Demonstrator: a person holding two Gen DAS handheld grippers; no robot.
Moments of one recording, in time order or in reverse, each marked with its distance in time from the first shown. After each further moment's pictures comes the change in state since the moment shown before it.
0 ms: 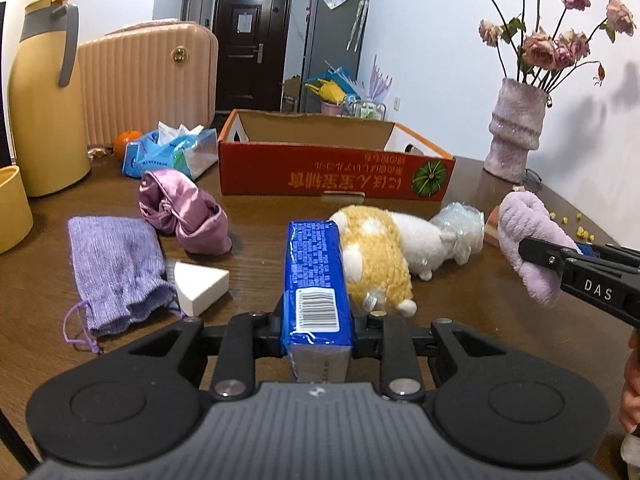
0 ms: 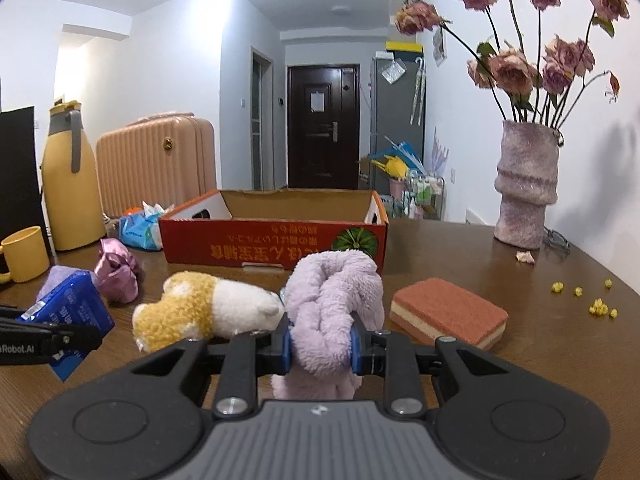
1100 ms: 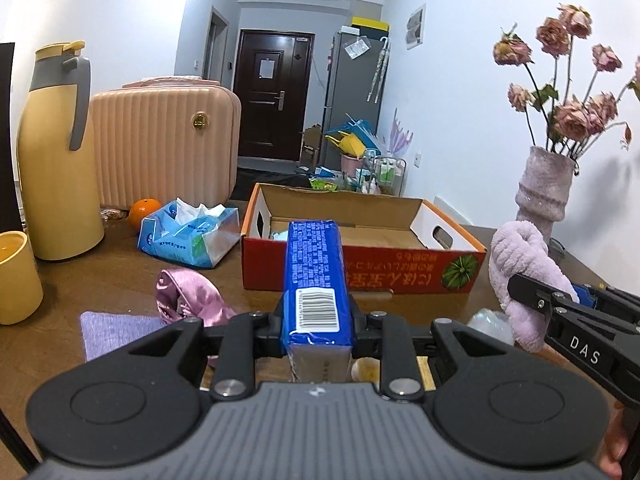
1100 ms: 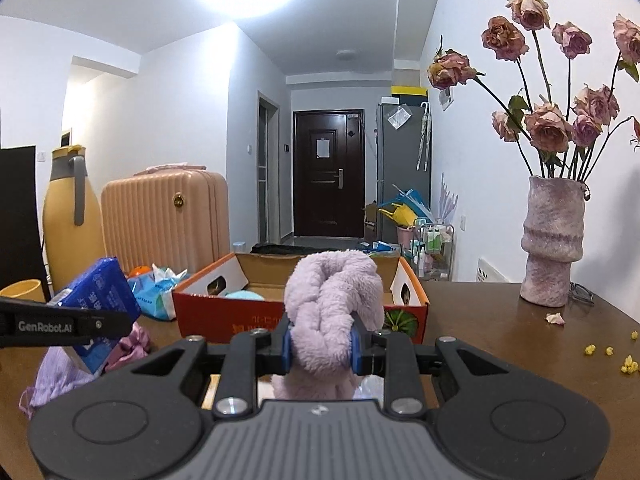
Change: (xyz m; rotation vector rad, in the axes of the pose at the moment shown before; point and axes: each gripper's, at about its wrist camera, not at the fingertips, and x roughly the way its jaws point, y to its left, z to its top) left arm 0.014 0.017 0.064 -0.040 -0.157 0.050; right arm 0.033 0.035 0.047 0.007 -0.149 0.010
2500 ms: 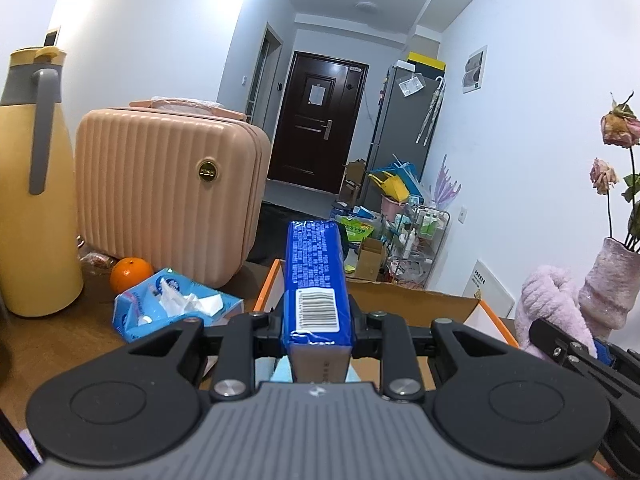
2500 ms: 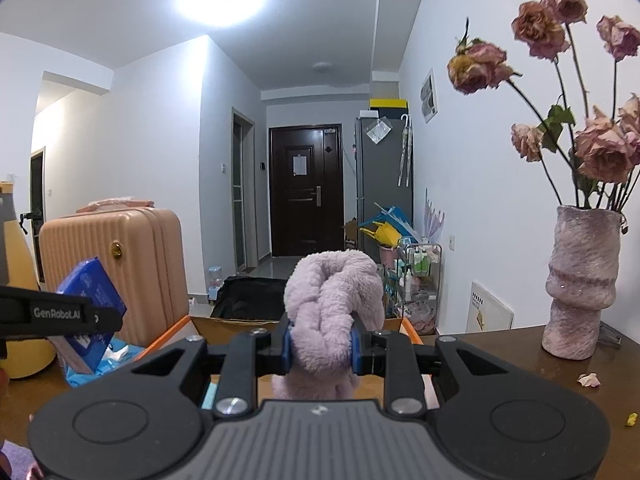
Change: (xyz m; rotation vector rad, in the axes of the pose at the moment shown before) left arm 0.119 0.013 0.094 -0.146 -0.096 0.105; right arm 0.139 -0.006 0.065 0.030 -0.044 -0.067
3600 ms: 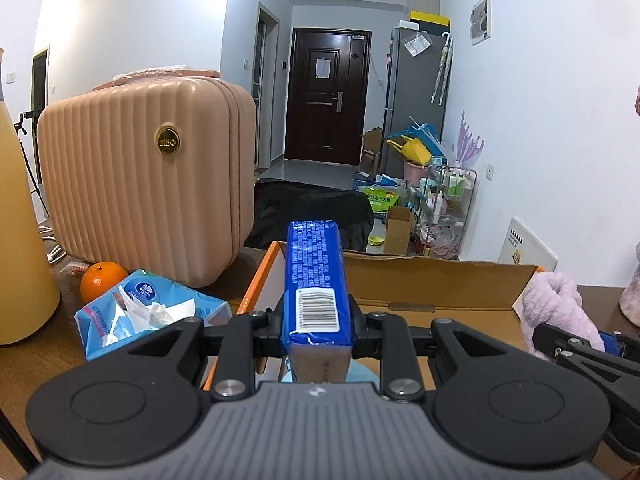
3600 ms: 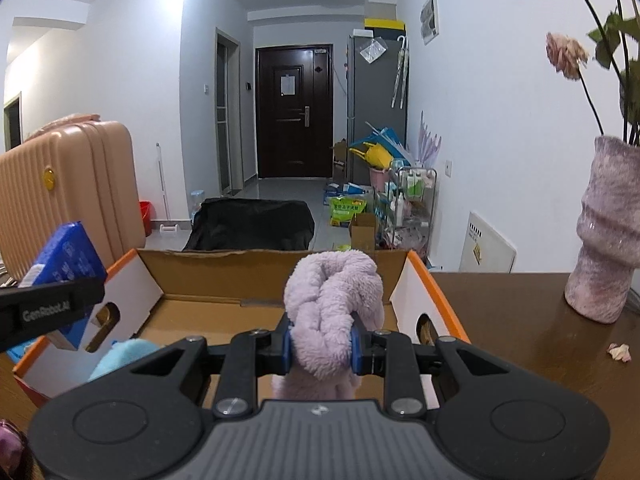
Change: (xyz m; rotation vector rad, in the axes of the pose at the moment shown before) left arm 0.098 -0.021 -0.012 0.117 0.079 0.093; right arm 0.107 -0.008 -0.017 -0.004 0.259 -0.042
